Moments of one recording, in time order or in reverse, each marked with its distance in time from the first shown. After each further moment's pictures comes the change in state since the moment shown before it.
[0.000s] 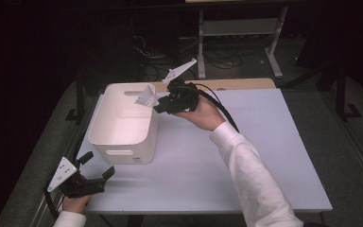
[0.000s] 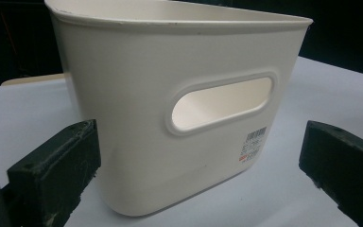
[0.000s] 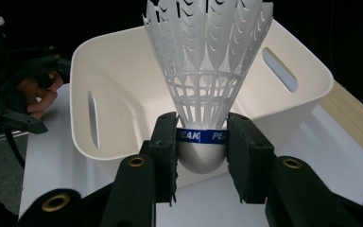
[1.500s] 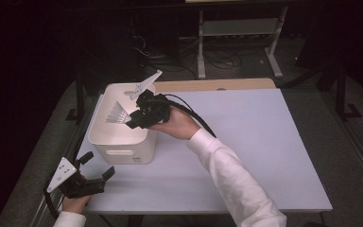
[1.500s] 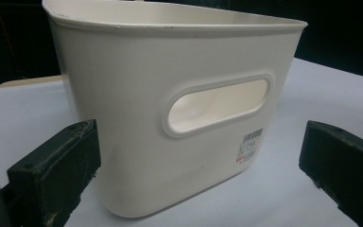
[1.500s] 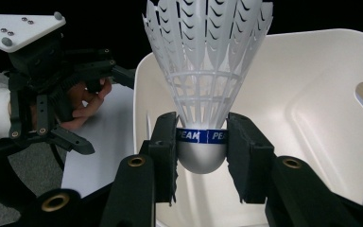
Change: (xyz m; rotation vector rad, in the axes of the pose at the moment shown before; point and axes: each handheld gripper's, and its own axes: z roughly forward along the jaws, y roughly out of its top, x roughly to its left) left arm -0.001 0.000 -0.001 -0.007 -0.008 -0.003; right arm 0.048 0.026 0.052 0.025 0.137 -0.114
